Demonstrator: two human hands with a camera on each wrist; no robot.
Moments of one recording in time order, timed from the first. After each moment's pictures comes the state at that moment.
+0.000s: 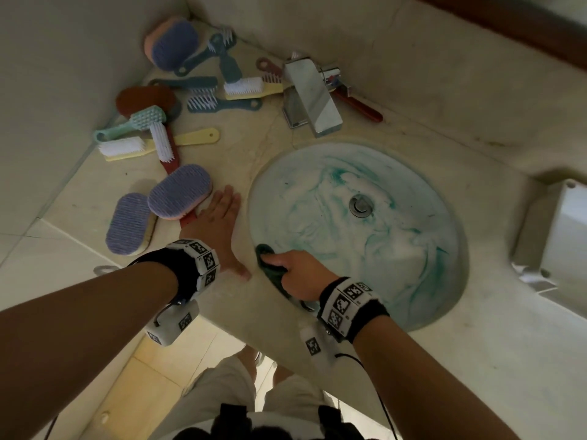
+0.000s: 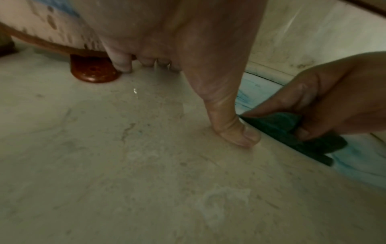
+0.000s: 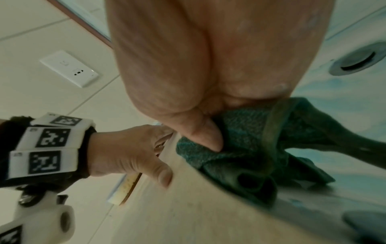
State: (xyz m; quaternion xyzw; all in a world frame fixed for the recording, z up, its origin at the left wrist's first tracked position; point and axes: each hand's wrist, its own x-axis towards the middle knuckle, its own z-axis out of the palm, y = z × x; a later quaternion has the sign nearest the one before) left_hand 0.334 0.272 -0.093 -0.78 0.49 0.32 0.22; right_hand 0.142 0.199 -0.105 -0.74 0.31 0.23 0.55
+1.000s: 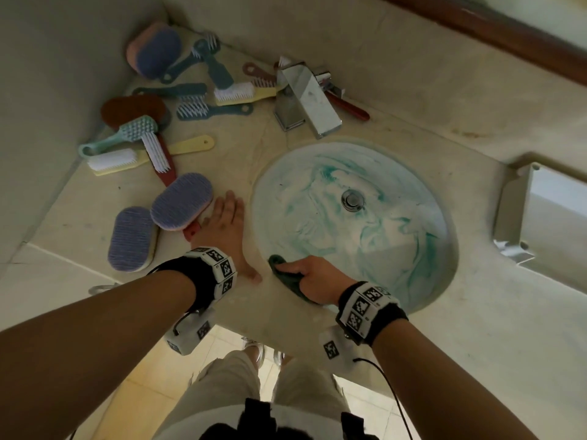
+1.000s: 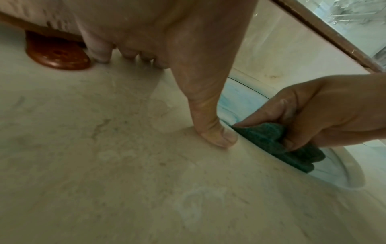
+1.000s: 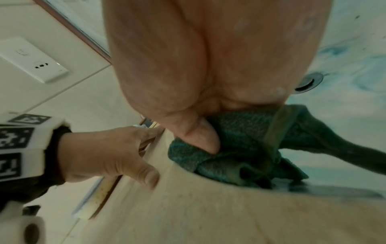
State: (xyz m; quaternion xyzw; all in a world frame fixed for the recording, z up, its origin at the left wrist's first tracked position) left_hand 0.337 0.271 -0.090 -0.77 0.51 0.33 0.20; right_hand 0.135 0.210 -0.095 -0.72 0.37 0.26 0.52
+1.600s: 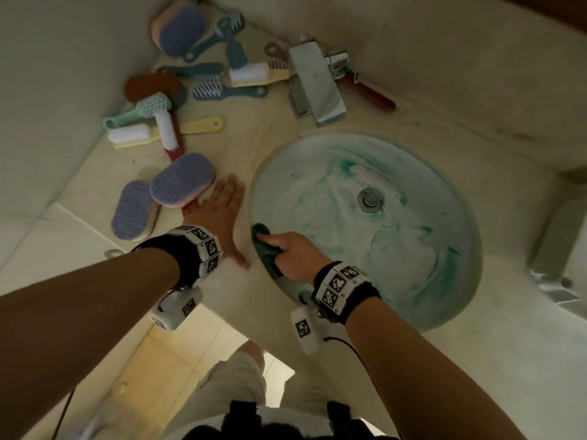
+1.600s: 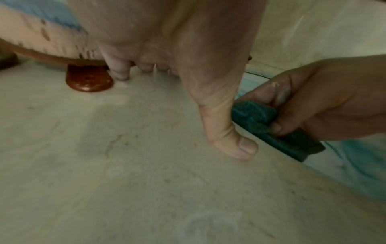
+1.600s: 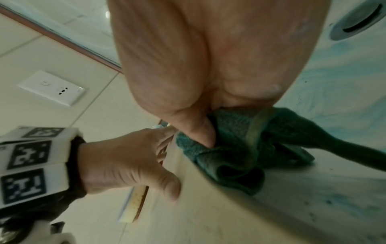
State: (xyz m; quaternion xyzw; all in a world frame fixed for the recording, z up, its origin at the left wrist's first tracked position) left_hand 0.332 0.266 -0.092 -0.78 0.49 0.31 0.24; right_hand 0.159 0.191 -0.150 -0.70 0.31 0.18 0.62
